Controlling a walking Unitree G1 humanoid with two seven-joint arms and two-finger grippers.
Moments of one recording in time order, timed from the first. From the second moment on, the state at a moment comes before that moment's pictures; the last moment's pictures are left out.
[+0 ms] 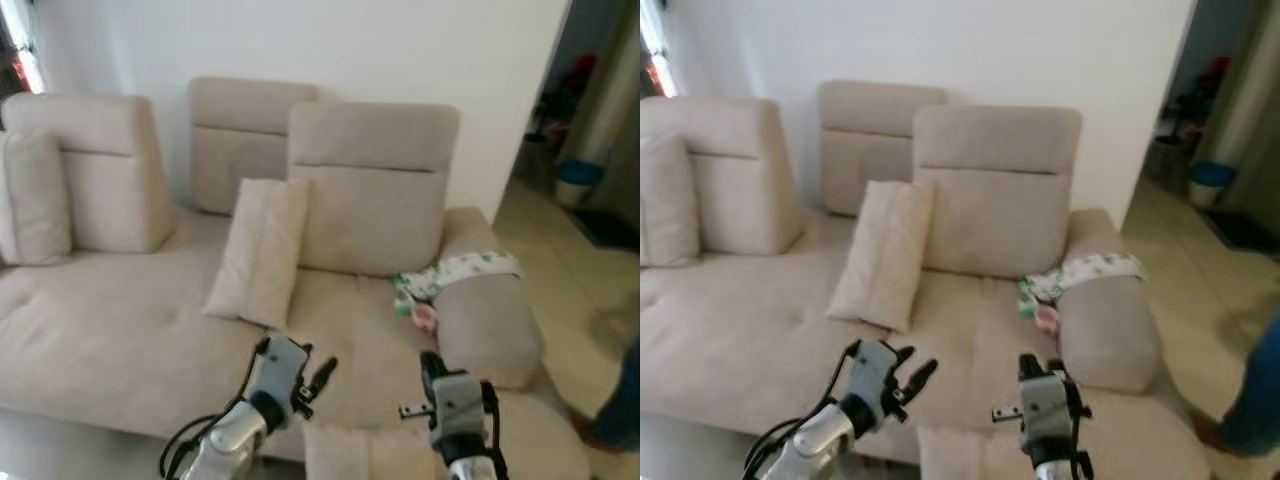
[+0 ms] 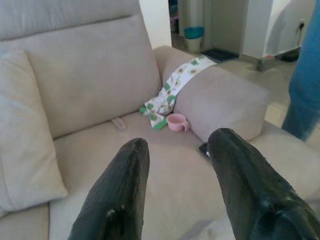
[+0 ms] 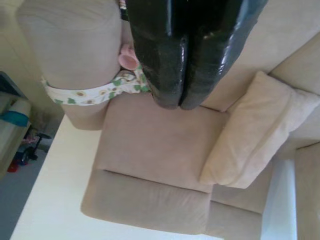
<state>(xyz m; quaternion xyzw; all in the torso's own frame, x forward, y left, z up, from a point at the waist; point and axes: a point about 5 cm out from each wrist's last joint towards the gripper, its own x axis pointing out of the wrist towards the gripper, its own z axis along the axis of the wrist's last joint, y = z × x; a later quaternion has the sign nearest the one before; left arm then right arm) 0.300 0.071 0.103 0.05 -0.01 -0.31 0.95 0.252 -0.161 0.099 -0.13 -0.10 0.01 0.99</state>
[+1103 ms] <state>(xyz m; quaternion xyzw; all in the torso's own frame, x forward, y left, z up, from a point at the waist) 0.296 0.091 0.083 0.01 0.02 -0.29 0.96 0.249 -0.149 0.081 -0.17 -0.06 0.15 0.97</state>
